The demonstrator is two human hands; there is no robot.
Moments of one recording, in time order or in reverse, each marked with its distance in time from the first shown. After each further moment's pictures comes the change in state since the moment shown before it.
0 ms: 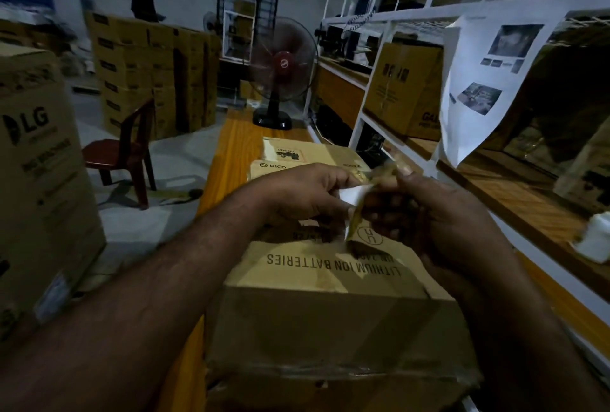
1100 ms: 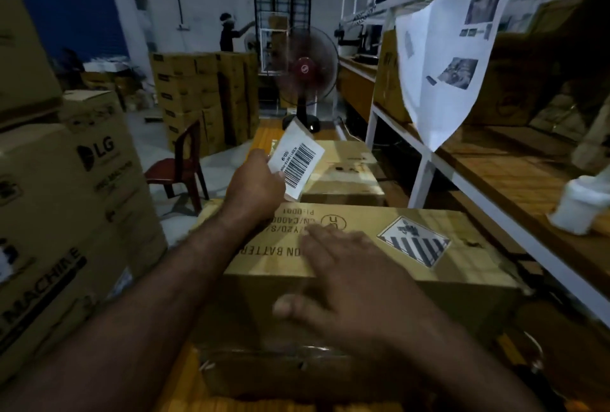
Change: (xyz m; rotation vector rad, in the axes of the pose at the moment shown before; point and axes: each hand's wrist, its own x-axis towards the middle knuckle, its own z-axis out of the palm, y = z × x) left_hand 0.004 0.002 0.052 0.425 1.065 -0.259; right_hand -0.048 0.044 -0.031 -1.285 -0.580 -0.323
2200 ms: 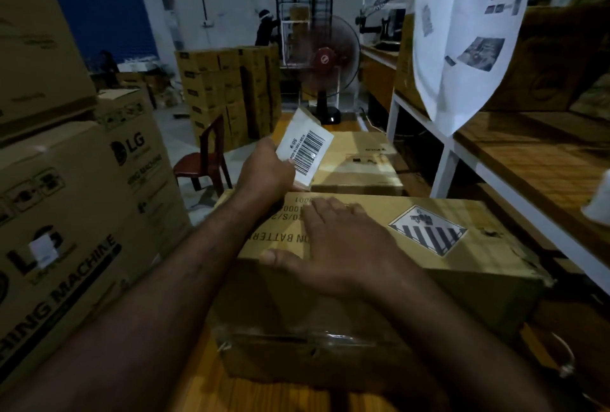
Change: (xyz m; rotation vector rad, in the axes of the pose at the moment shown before) left_hand 0.008 -0.001 0.000 -0.159 0.010 -0.069; right_hand 0.041 -0.005 -0.003 -0.003 0.017 0.026
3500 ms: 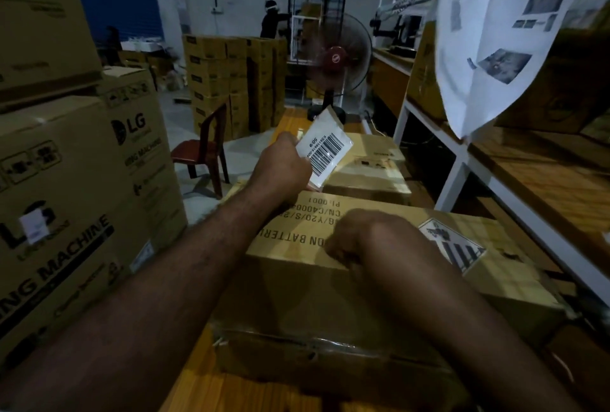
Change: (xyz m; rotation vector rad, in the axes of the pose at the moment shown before) left_hand 0.009 -0.005 0.001 0.173 -0.010 0.052; right_hand 0.013 0.020 -0.012 0.079 0.044 -0.016
